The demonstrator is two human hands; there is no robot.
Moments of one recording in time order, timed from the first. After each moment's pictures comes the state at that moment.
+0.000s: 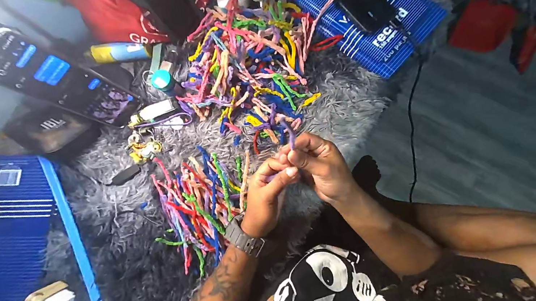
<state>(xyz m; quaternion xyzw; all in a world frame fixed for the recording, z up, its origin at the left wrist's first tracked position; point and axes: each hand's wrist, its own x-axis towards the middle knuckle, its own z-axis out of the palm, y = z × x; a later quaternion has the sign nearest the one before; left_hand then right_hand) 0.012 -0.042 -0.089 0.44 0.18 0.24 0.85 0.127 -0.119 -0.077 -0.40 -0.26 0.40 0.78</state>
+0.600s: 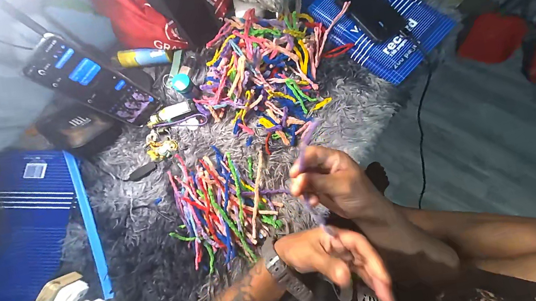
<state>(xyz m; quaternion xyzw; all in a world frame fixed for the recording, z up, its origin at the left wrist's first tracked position) -0.006 -0.094 -0.071 0.27 -0.22 -0.12 0.93 0.115 -0.132 -0.022 -0.35 -0.31 0.51 0.72</state>
